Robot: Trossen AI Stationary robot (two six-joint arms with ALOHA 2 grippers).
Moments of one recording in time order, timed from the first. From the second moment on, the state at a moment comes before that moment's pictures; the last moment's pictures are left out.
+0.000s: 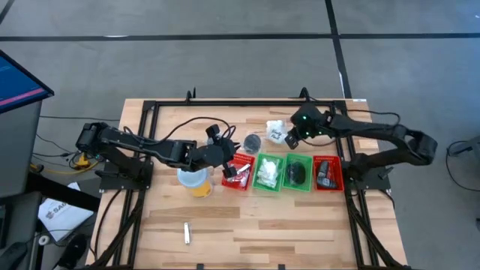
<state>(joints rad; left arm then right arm) -0.15 1.50 1.18 -0.28 -0.70 -0.01 -0.56 1.24 0.66 -0.34 -0.03 0.22</state>
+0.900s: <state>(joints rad) -0.15 1.50 1.18 -0.24 -0.70 -0.01 -0.07 0.97 0.77 -0.47 -0.02 0.39</state>
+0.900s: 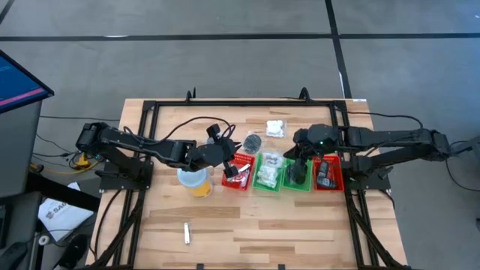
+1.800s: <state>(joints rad) -0.15 1.50 1.18 -0.22 -0.70 -0.01 0.16 1.20 0.77 -0.42 0.01 0.49</state>
